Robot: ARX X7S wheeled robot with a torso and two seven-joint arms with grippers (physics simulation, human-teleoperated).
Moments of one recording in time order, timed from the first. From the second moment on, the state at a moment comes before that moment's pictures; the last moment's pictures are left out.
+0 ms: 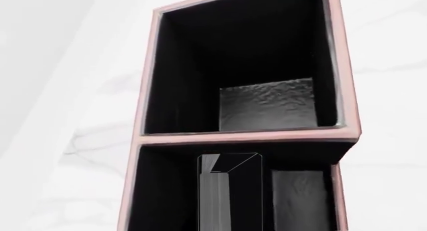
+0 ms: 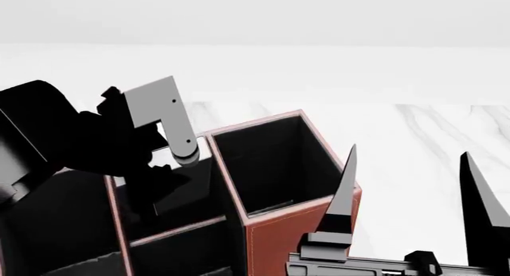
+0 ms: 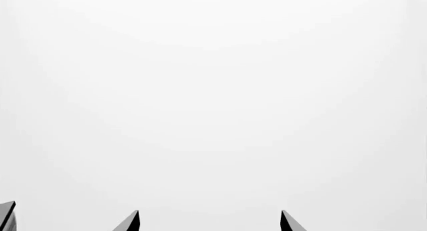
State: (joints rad) left arm -1.45 -0.34 1.21 -0.39 -0.49 -0.88 0.67; right arm 0.12 0.53 -0.18 -0.88 0.47 0.35 0.60
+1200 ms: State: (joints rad) left arm -1.34 -0.26 1.24 -0.68 -0.42 -0.63 0.68; right arm 0.12 0.53 -0.20 -0.83 0.46 0.32 0.60
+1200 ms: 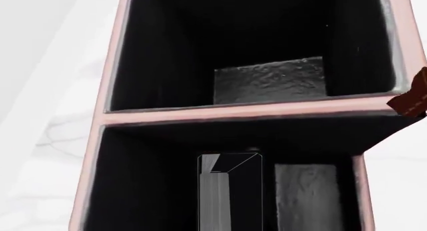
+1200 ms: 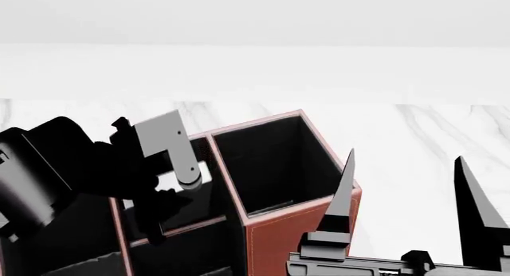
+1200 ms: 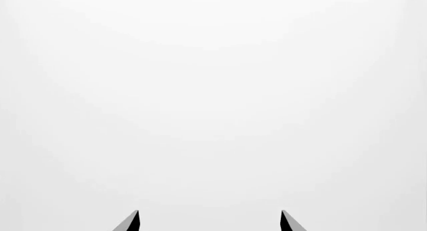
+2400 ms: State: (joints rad) left arm -1.32 -0.17 1.25 -0.92 -0.38 -0.48 0.69; right arm 0.12 0.53 -0.22 -0.79 0.45 0.30 0.60
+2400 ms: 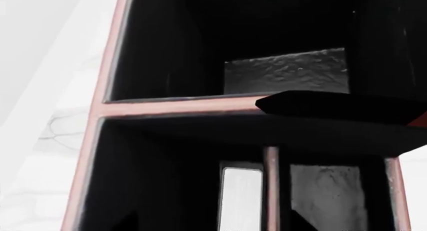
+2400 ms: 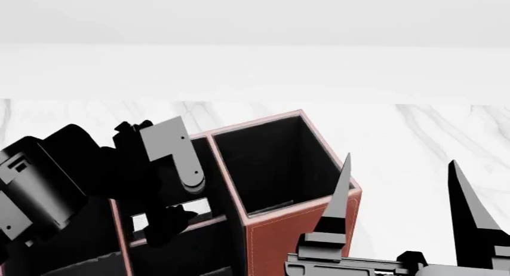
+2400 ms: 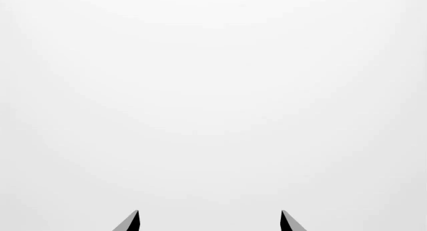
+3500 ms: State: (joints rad) left arm -0.96 -0.62 0.72 0.27 -0.77 -0.75 0.01; right arm 0.13 0.54 -0.24 -0.87 0.46 0.34 0.63
